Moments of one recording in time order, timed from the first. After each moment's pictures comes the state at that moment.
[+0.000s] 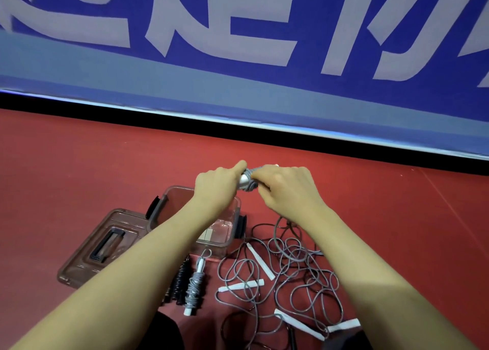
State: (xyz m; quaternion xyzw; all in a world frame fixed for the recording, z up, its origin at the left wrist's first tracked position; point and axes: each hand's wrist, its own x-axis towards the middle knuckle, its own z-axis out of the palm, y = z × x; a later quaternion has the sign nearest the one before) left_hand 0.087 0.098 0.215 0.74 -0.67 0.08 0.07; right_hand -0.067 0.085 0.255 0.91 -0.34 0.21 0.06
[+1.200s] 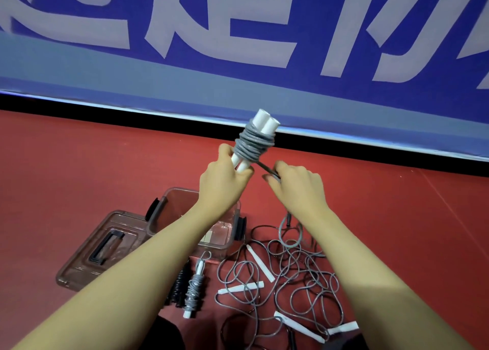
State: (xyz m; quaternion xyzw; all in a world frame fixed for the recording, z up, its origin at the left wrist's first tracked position) left_hand 0.072 0.107 0.237 0.72 -0.55 -0.11 0.42; right_hand -0.072 0.073 0.252 0.85 -0.51 0.13 0.03
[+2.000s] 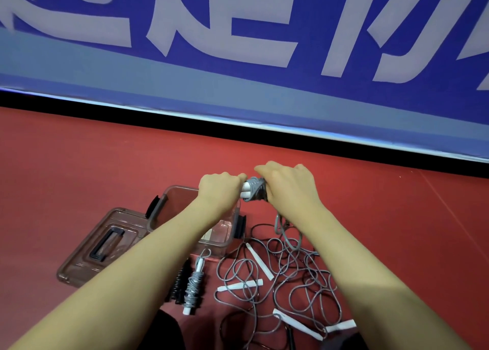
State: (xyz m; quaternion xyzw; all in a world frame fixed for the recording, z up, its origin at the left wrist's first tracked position) left_hand 0.081 0.099 0.213 0.73 -0.68 0.06 -0.06; right_hand -0.063 0.084 0.255 0.89 -0.43 0.09 0.10
